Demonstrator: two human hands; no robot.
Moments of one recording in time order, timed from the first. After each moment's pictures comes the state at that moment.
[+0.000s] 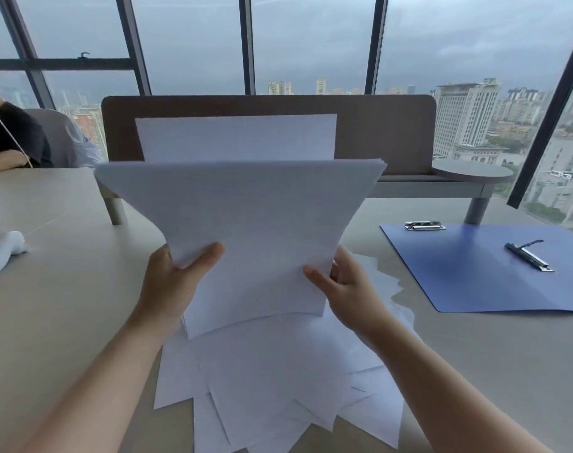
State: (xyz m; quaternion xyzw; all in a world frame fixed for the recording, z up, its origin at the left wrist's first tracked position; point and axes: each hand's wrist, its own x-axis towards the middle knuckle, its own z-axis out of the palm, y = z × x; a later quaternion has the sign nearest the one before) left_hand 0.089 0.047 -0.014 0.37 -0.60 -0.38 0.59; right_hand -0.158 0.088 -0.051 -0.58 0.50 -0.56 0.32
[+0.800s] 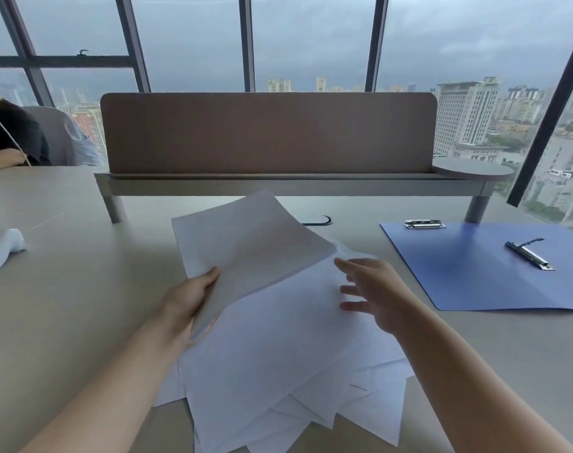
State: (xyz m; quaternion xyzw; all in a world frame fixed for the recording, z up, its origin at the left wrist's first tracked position) left_hand 0.075 0.012 -0.063 0.45 -0.31 -0.69 0.48; right_hand -0.190 0.080 -0.038 -0.34 0.67 -0.50 0.44
